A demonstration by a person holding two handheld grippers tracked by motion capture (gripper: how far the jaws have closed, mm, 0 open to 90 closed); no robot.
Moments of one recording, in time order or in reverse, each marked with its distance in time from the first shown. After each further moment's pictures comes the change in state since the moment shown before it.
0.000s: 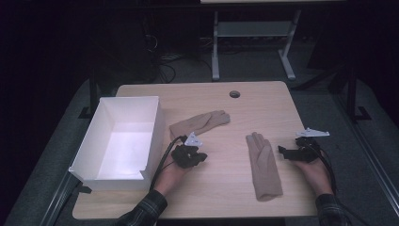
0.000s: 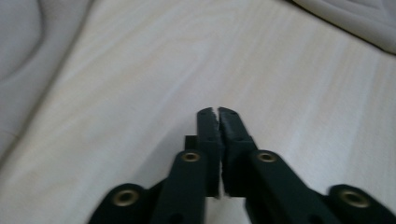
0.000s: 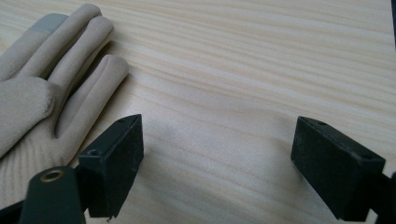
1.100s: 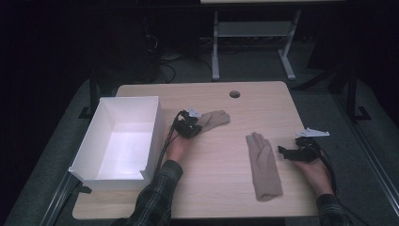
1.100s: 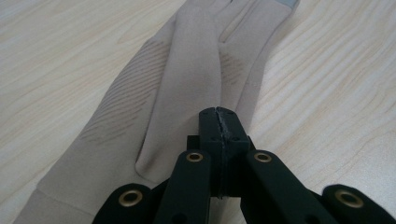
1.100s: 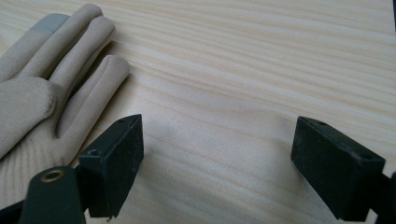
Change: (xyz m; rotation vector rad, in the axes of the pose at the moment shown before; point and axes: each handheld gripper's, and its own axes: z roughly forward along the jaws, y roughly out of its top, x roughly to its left) left arm 0.081 0.034 0.050 -0.001 0.219 -0.103; right arm 0.000 0.000 0.000 0.001 0.004 -0.002
